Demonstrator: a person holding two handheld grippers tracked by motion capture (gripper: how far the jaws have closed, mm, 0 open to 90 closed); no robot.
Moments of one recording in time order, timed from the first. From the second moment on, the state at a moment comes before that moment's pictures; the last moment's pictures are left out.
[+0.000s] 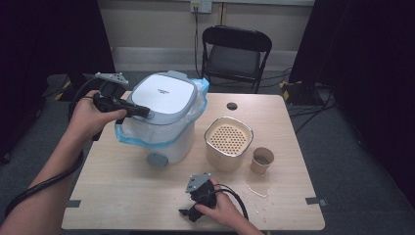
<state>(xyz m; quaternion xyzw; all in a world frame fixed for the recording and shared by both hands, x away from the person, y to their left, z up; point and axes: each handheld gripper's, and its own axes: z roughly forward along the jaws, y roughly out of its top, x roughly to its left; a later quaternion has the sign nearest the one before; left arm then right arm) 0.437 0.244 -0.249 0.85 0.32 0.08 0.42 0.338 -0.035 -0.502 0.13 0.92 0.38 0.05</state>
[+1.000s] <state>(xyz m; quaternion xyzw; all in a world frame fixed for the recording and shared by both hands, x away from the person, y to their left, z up) 0.430 0.246 -0.249 0.85 0.31 0.07 0.42 0.338 -0.035 -0.502 0.13 0.92 0.38 0.06</state>
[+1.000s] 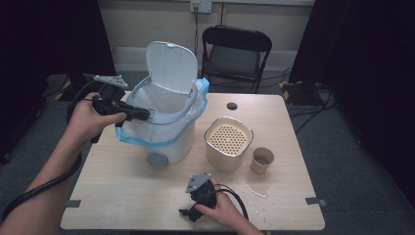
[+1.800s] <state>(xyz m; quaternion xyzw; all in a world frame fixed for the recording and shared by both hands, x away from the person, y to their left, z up) 0.406 0.255 -0.268 0.86 0.29 0.07 0.42 0.338 -0.035 -0.503 0.13 0.92 0.38 0.06</state>
